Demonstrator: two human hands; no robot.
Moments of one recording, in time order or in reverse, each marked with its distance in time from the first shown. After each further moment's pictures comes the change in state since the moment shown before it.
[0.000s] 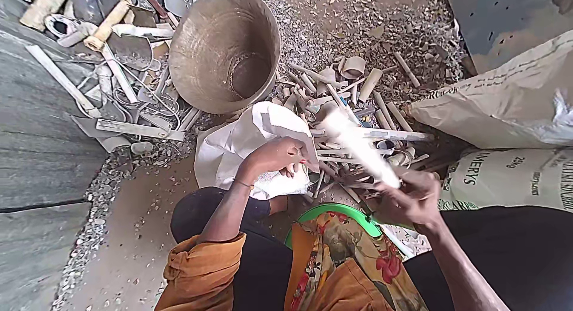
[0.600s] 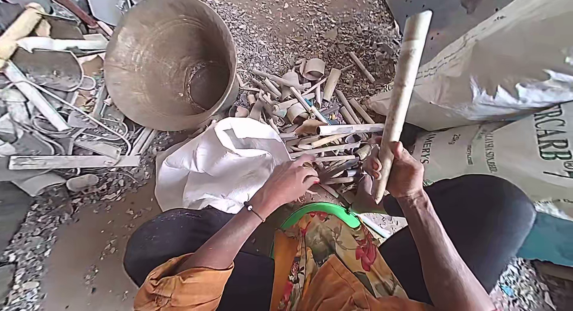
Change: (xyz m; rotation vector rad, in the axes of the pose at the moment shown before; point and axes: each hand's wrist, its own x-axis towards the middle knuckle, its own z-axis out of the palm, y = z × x) left_hand 0.044 0.033 0.088 0.501 0.022 0.315; right_hand 0.009 0.007 -0.036 0.823 0.213 0.512
